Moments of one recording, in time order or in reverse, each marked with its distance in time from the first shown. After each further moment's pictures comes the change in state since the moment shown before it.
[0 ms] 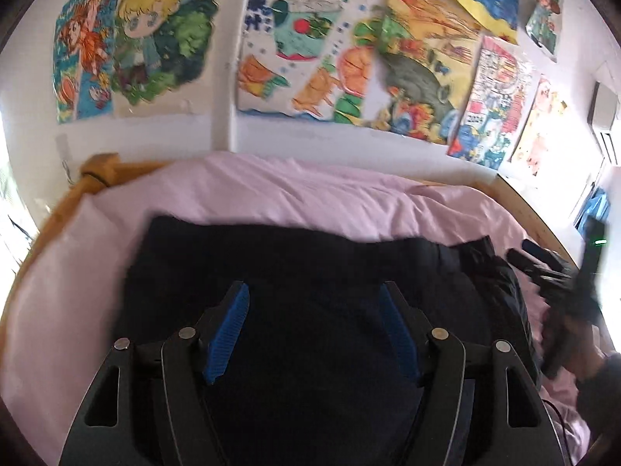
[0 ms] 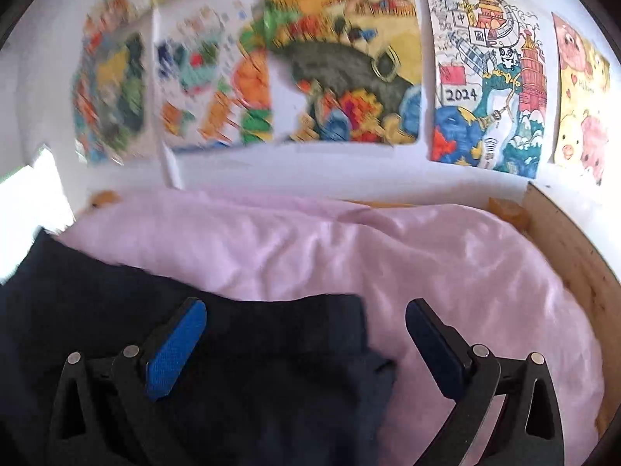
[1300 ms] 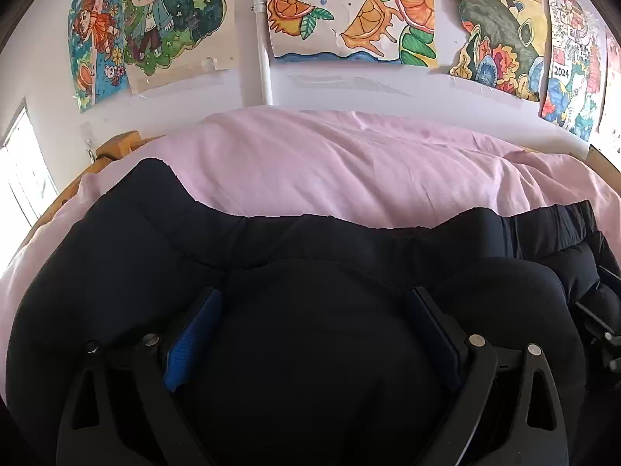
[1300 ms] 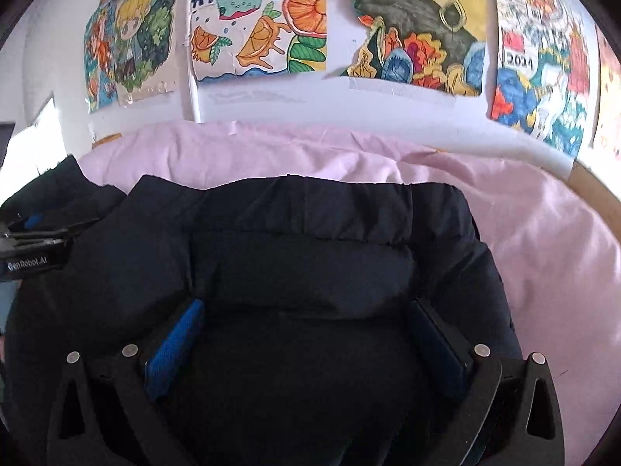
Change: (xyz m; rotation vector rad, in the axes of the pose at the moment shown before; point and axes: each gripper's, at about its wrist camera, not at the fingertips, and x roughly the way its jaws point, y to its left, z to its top) left arm 0.138 0.017 -0.016 0.034 0.013 0.291; right arm 0.107 0.041 -0.055 -0.062 0.122 -0.028
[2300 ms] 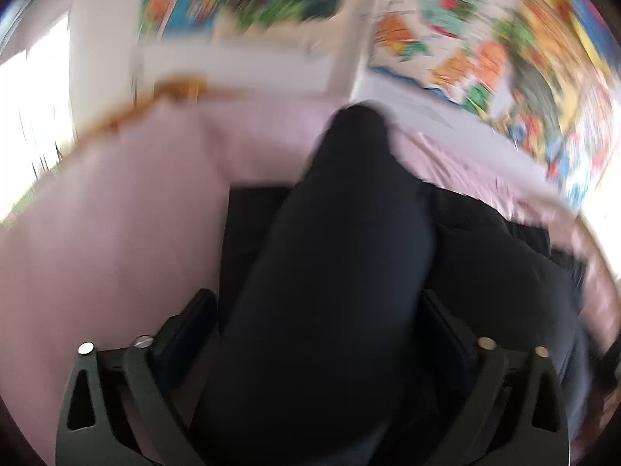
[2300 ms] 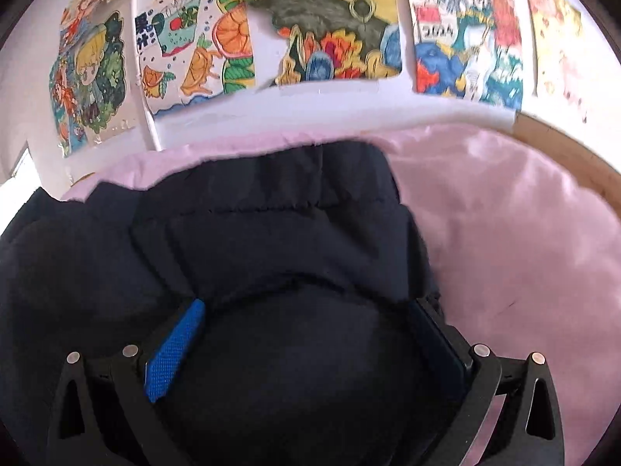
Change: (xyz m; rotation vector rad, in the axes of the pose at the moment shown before) left arm -0.039 0.123 -0.024 -0.301 0.056 -0.148; right arm -0.041 -0.049 -0.025 0.145 -0.024 -0.069
